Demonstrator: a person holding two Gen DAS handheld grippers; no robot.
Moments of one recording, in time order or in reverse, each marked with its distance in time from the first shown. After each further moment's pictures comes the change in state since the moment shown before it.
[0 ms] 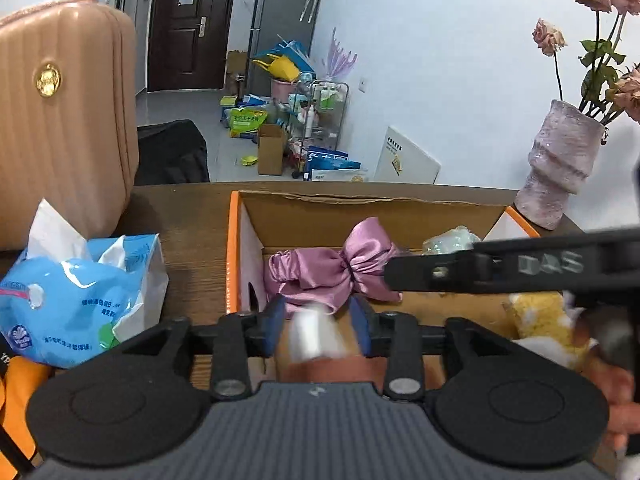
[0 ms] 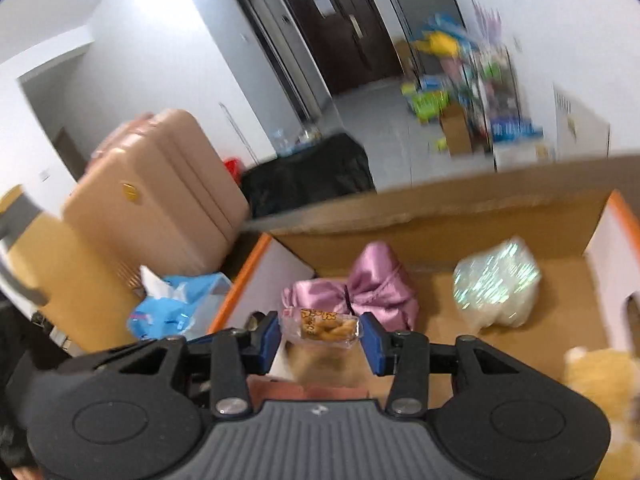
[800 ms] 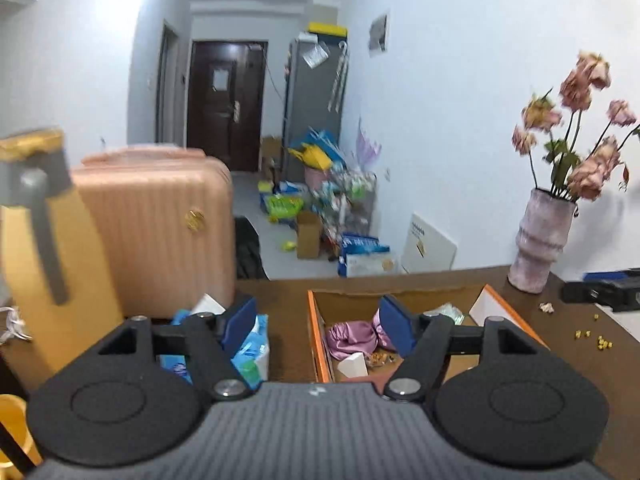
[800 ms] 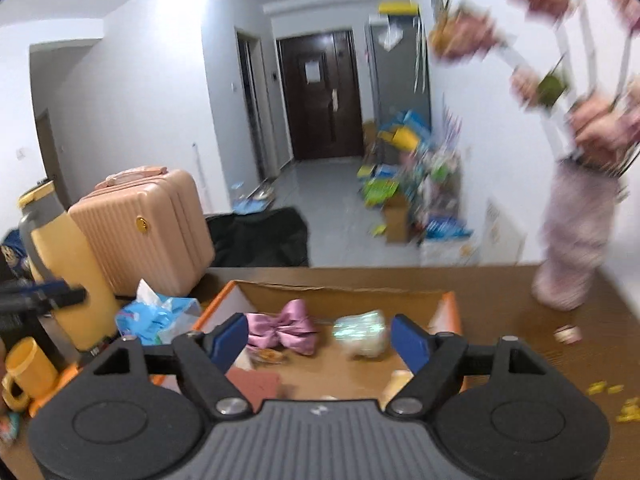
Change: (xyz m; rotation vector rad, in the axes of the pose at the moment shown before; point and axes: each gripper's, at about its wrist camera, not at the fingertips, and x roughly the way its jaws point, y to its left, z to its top) left arm -0.209 -0.001 0.006 0.031 -0.270 0.119; right arm -0.233 0.029 -0.049 -0.277 -0.295 -0.259
